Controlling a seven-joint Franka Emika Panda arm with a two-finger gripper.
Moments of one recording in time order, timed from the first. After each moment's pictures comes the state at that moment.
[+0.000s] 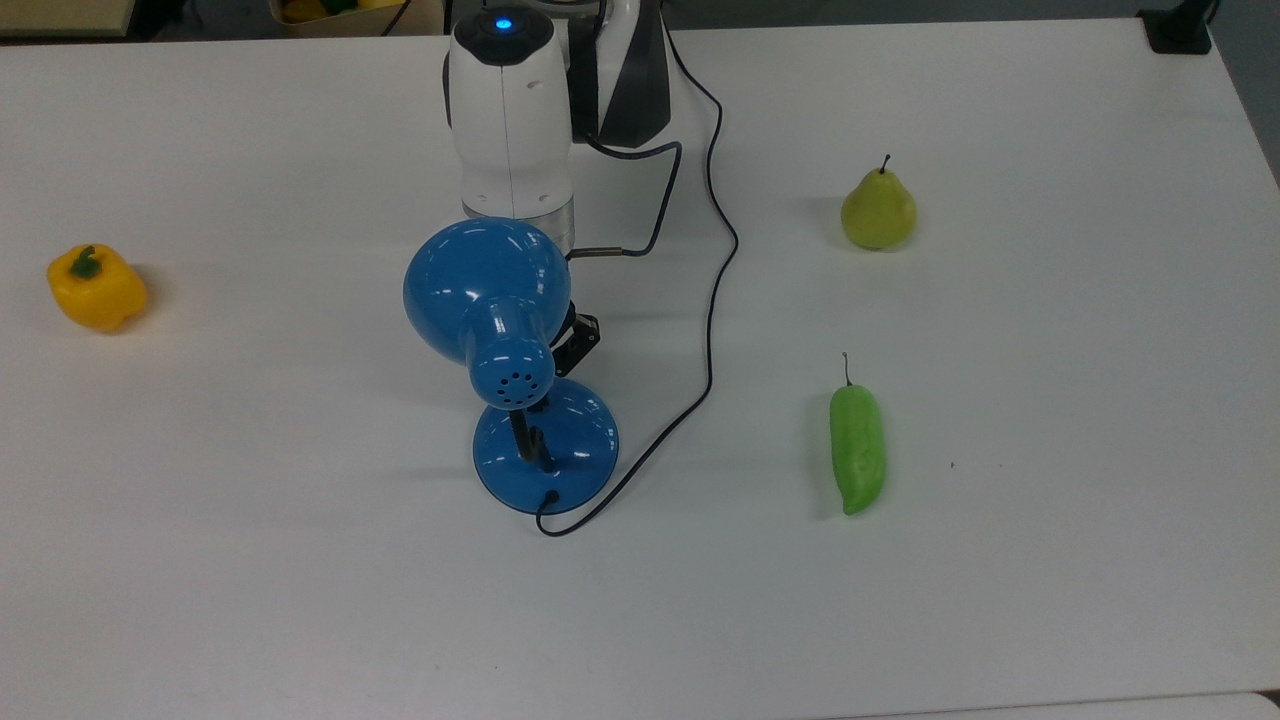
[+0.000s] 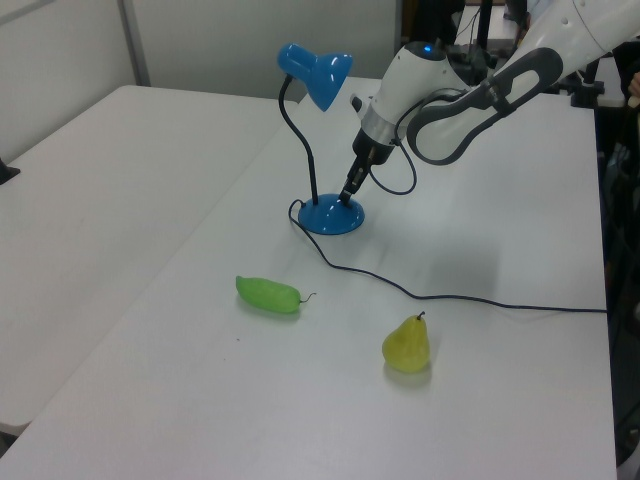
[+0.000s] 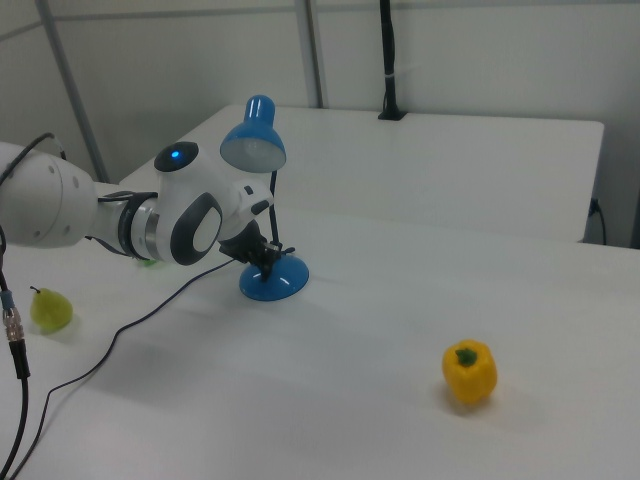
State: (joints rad) arm 0.06 0.48 0.01 -1.80 -0.04 2.74 -0.08
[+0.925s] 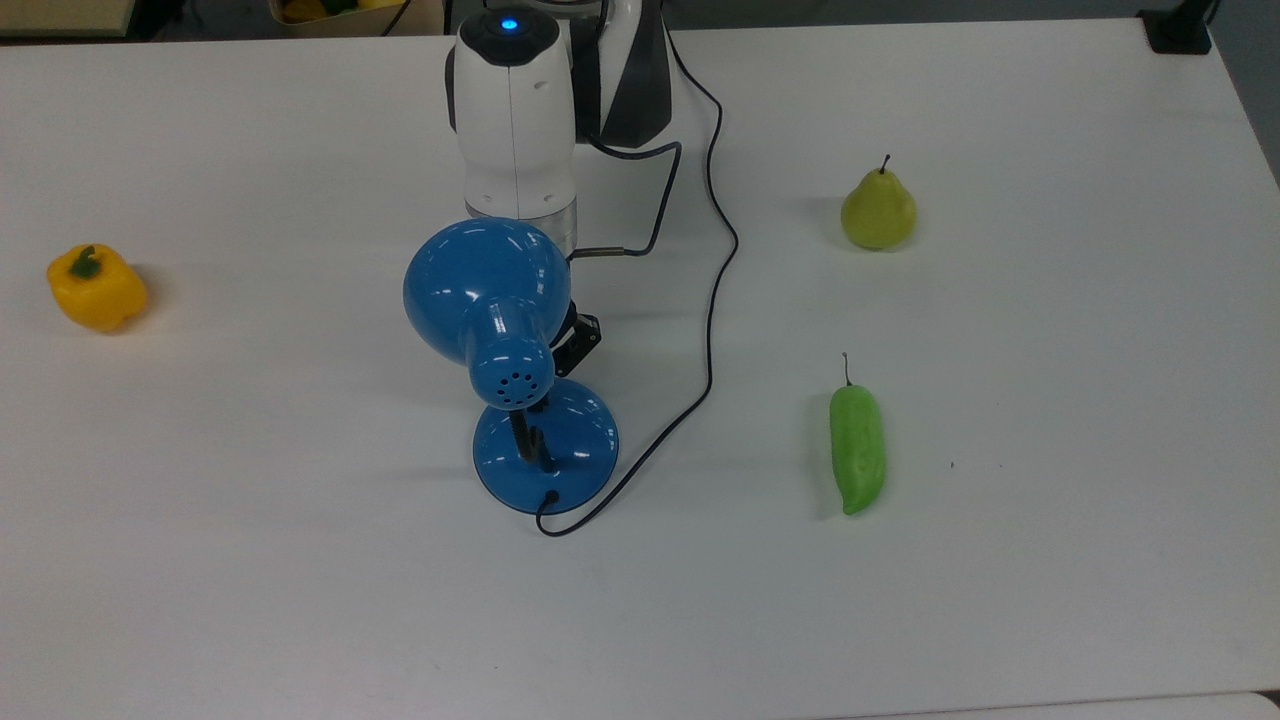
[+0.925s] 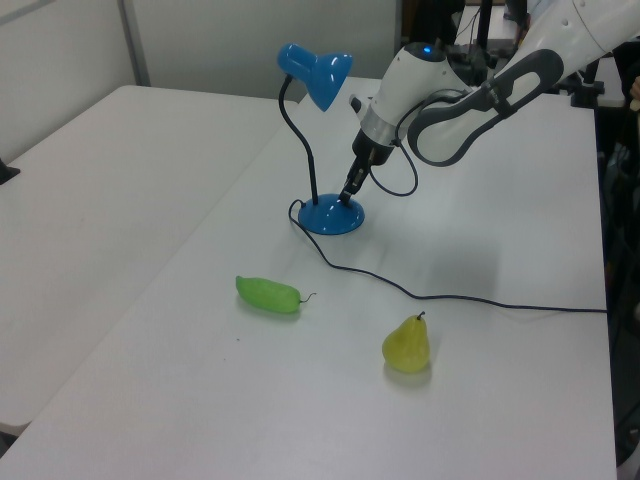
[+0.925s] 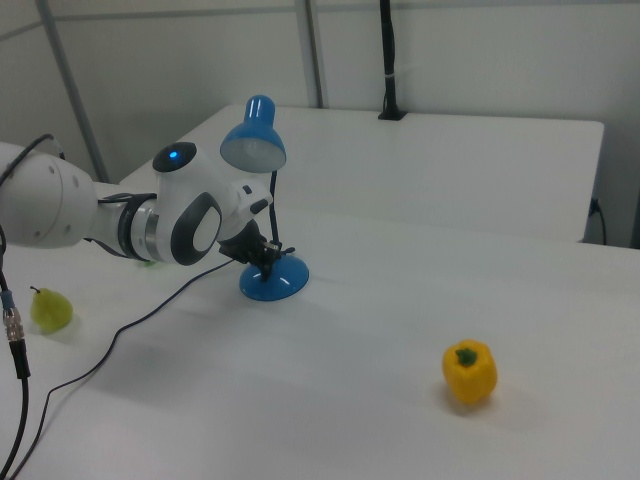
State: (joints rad) arm 0.06 0.48 0.01 -1.80 -0.07 2.74 -0.08
